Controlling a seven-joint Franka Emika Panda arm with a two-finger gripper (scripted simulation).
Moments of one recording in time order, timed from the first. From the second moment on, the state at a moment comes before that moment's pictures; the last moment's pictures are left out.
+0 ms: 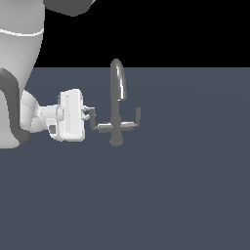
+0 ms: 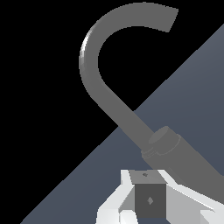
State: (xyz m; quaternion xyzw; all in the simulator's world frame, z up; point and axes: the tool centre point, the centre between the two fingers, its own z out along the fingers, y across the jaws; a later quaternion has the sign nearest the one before) arm 0.037 0.120 0.136 0.29 -0.60 0.70 0.25
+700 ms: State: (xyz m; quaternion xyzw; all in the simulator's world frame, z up) arm 0.012 0.116 0.141 0.30 -0.60 0.70 0.25
